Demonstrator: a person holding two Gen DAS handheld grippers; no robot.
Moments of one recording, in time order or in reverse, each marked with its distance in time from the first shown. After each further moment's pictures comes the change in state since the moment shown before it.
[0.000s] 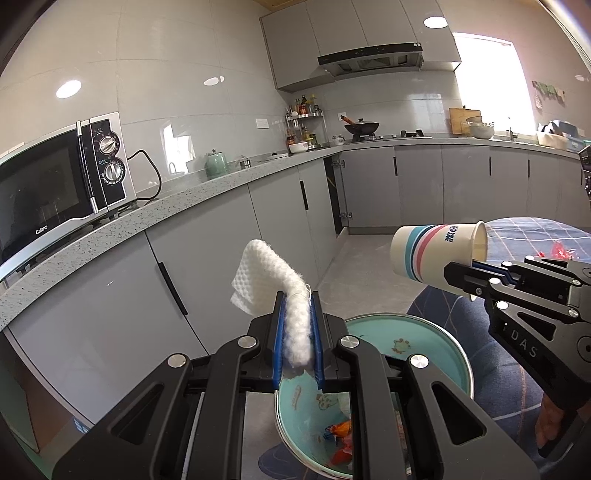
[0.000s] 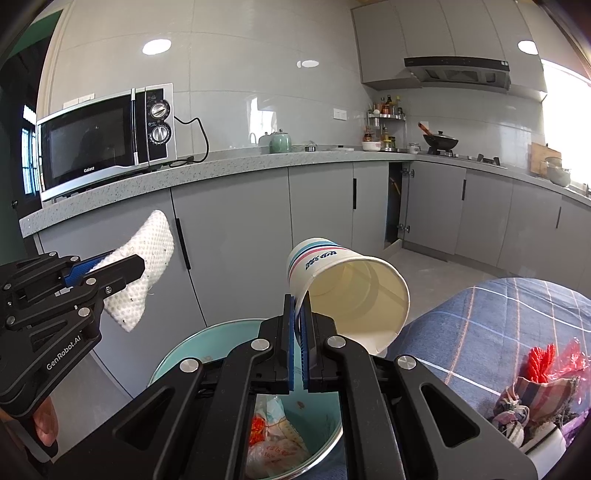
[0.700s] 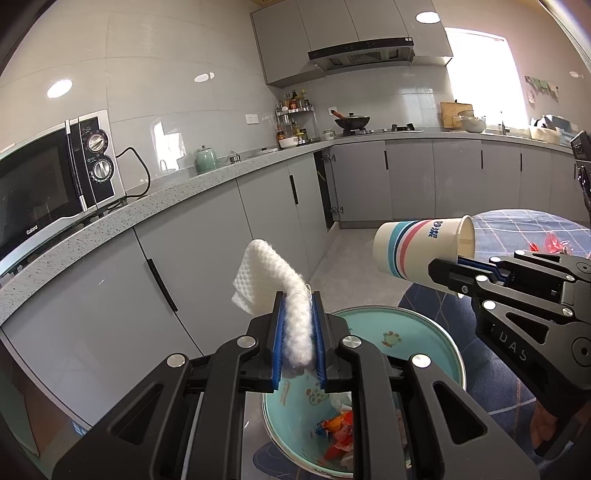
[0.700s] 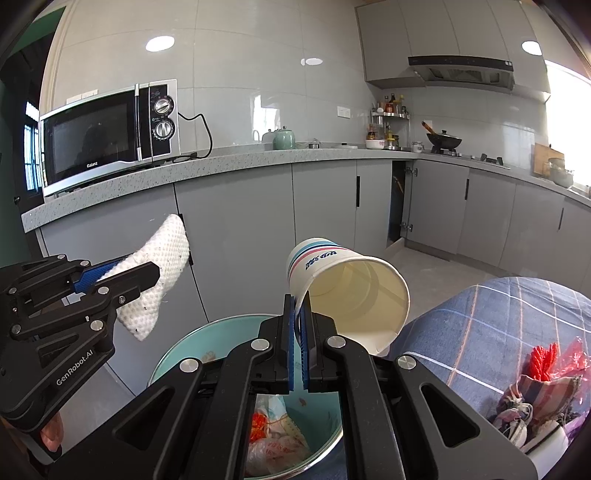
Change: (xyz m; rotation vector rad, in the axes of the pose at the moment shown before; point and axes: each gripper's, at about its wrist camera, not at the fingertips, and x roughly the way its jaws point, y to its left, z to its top) left arm 0.009 -0.003 -0.002 0.018 0.020 -0.034; right arm 0.002 0.006 -0.002 -0.008 0.014 0.012
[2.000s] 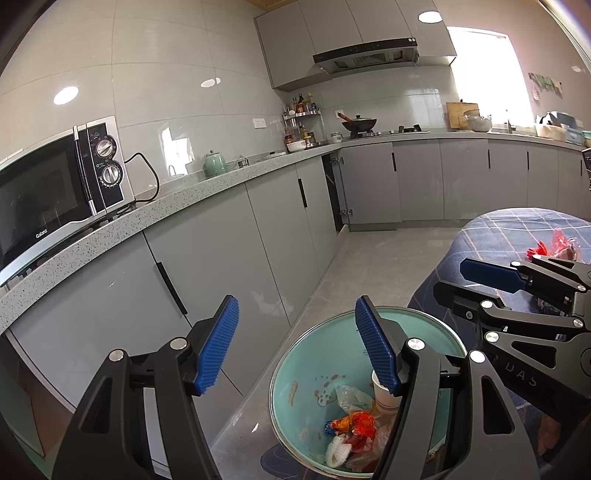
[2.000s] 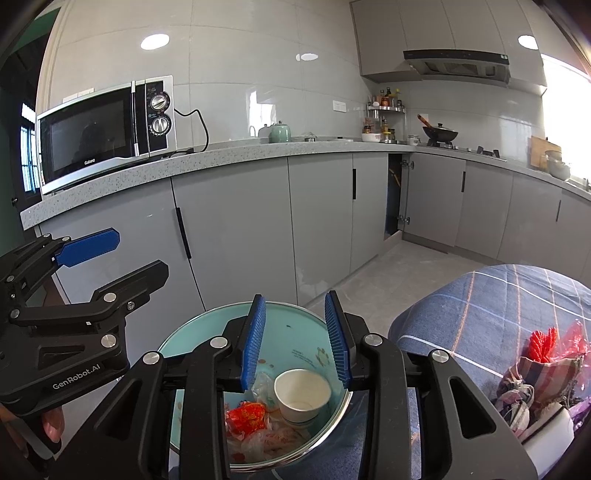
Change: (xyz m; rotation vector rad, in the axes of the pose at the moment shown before) left arm -0.004 -0.003 -0.005 0.012 -0.015 0.043; right arm -0.005 -0.003 -0.012 0.017 0.012 -0.012
